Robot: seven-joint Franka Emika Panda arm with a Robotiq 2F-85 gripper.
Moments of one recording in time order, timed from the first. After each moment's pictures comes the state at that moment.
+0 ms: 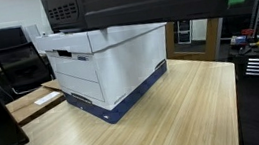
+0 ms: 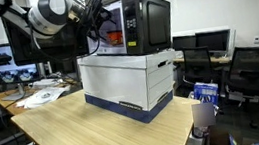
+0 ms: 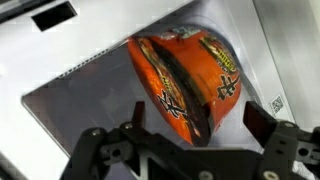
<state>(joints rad) 0.28 -0.17 -0.58 -2.37 -0.53 3.36 -0.69</state>
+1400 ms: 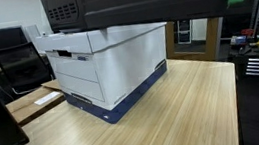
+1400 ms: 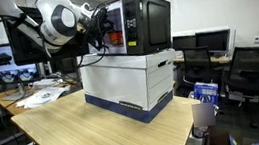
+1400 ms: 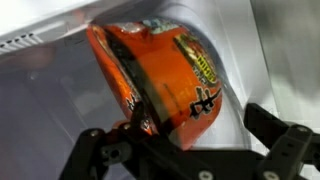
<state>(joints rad) 0.48 -0.02 -0.76 -2.32 -0.54 3.45 -0.71</state>
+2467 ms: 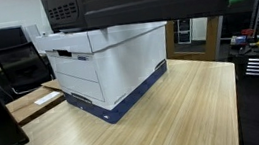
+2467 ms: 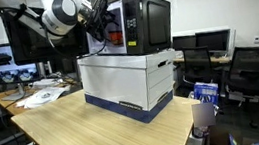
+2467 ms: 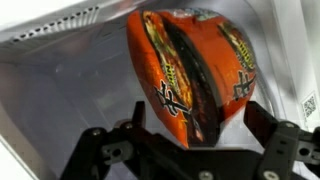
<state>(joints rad) 0.51 -0.05 -0.77 -2.24 -0.53 3.34 -0.69</state>
